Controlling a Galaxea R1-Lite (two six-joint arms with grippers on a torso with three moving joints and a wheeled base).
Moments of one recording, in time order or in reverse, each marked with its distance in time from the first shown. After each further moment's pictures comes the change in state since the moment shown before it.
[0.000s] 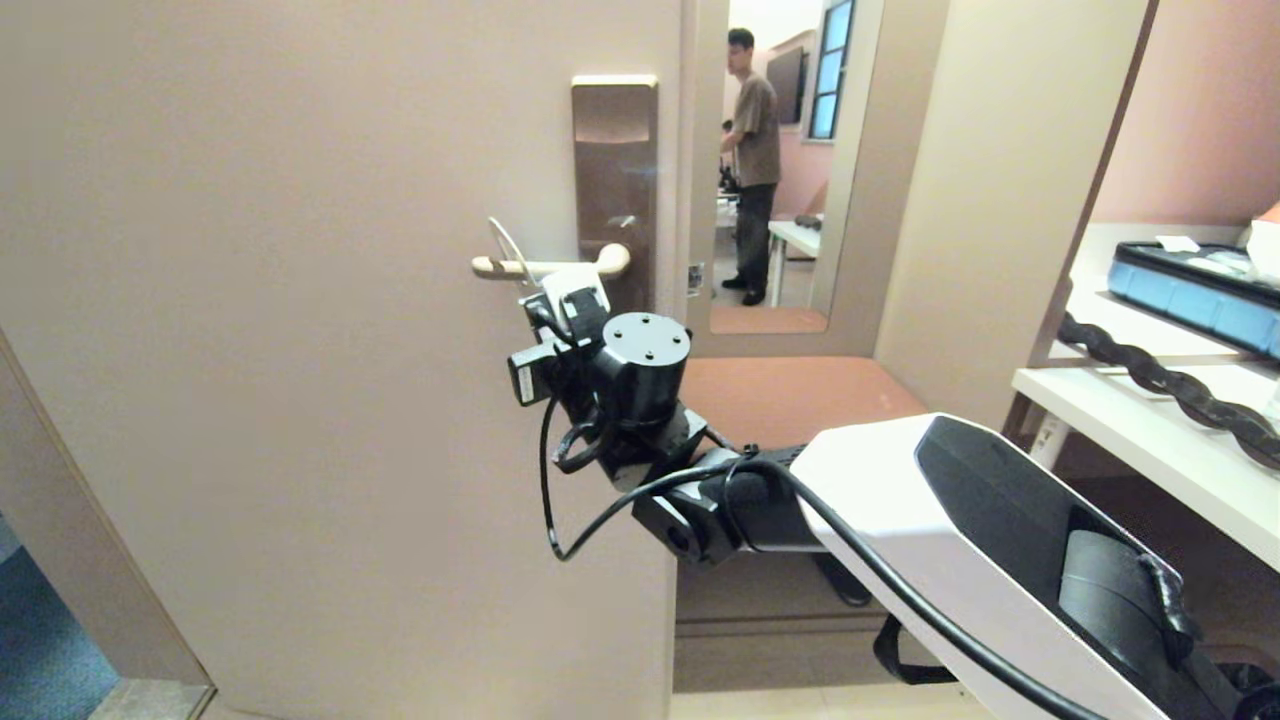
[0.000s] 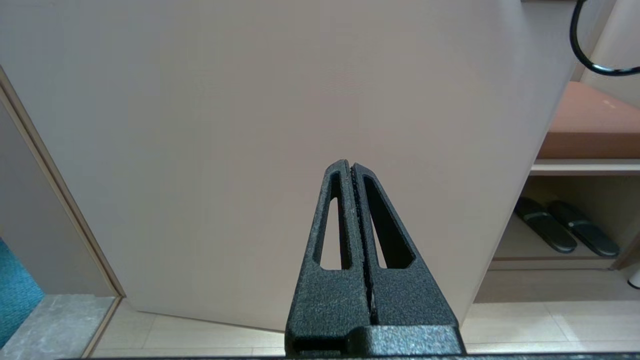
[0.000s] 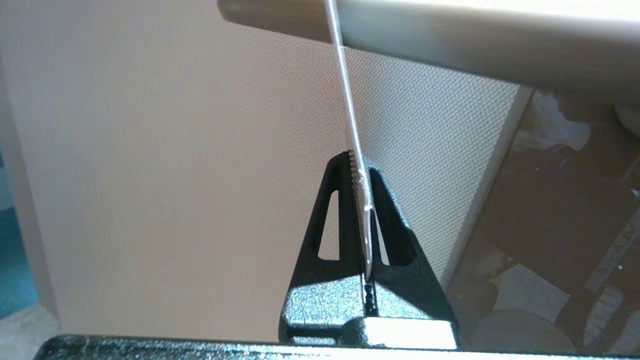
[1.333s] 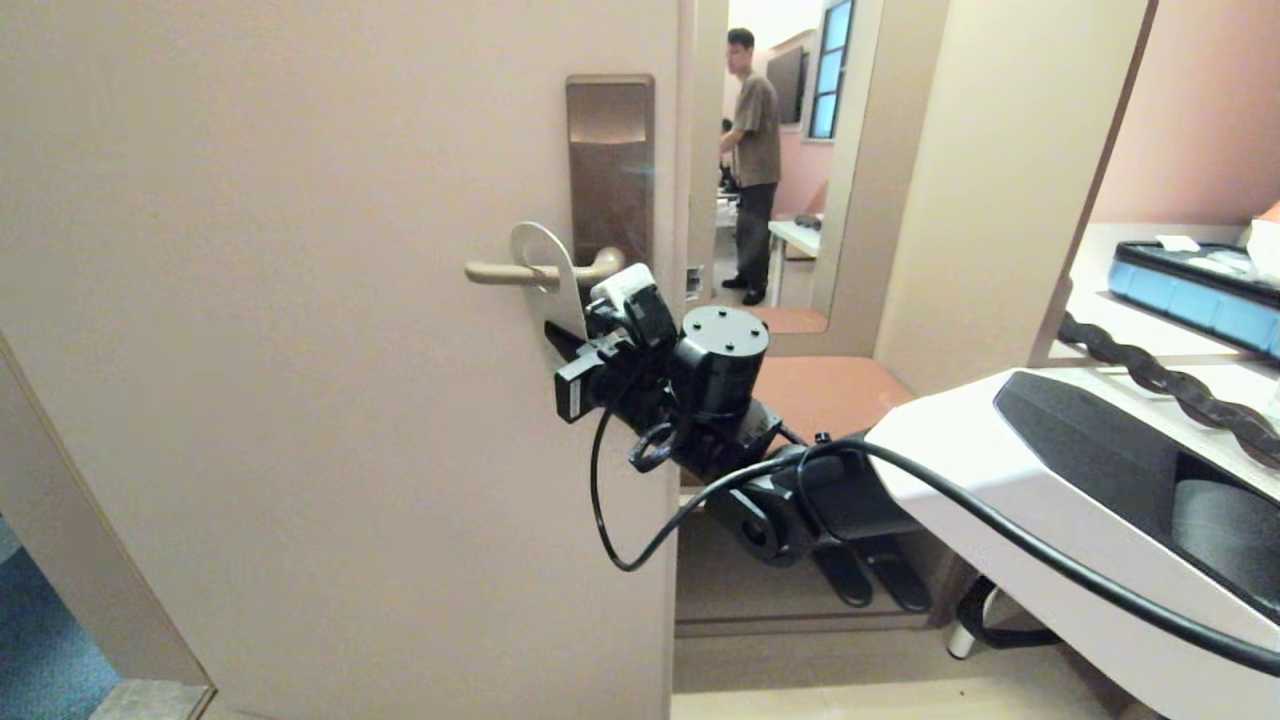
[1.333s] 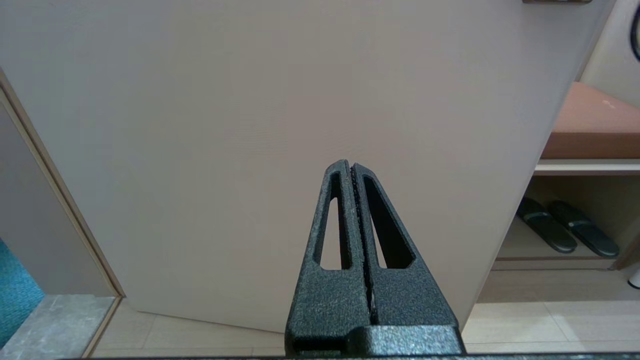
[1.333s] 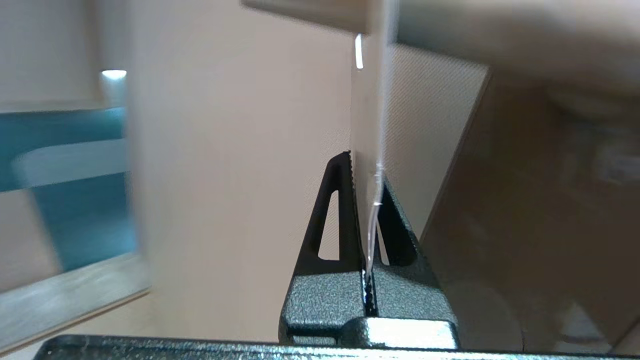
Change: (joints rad) left arm 0.000 0.000 0.000 -0.001 0.000 0.000; right arm -0.075 -0.144 0.301 -0.116 0.320 0.064
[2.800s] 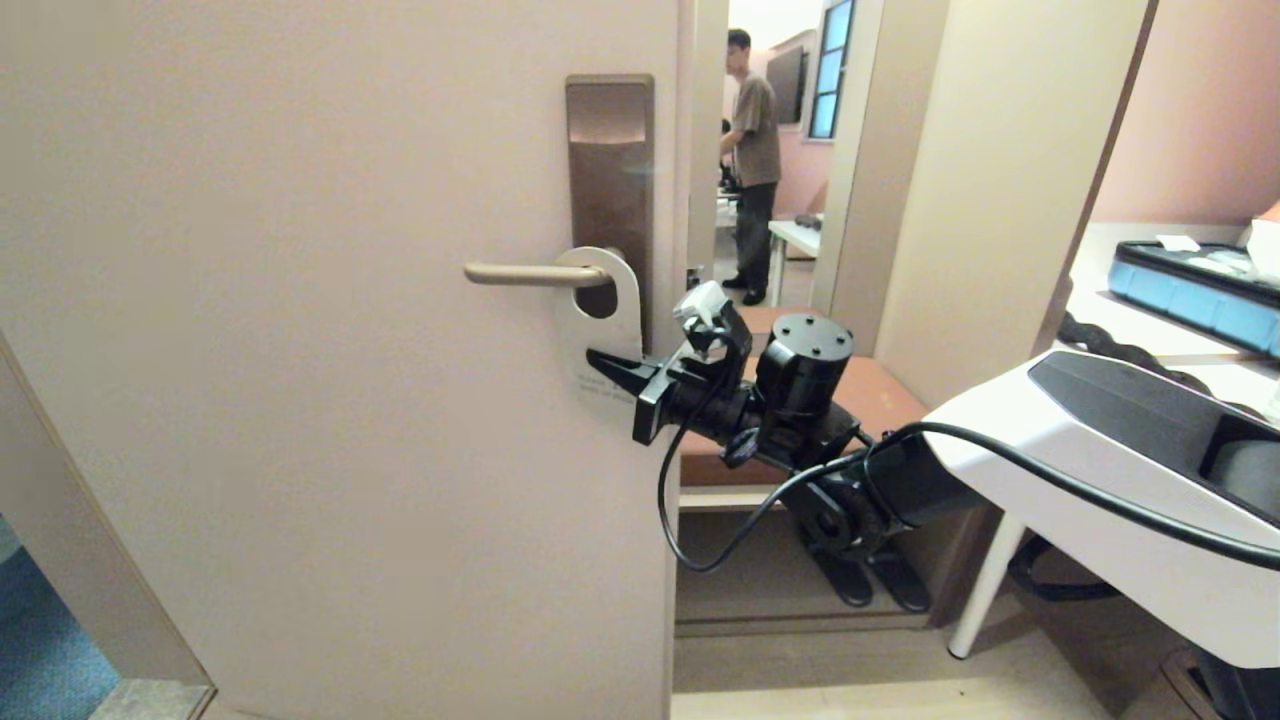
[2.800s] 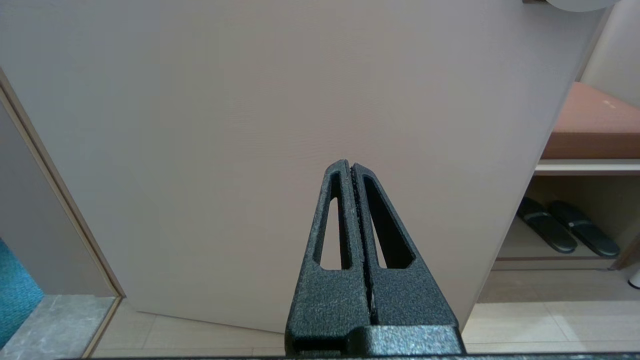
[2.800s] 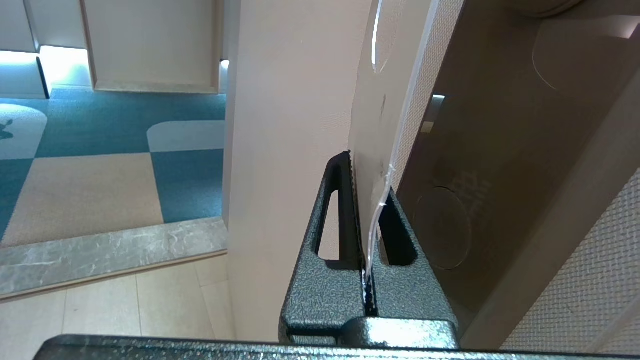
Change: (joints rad) left arm 0.000 0.000 0.000 0.000 0.000 0.000; right arm -0.146 -0.054 0.224 -0.154 0.427 0.083
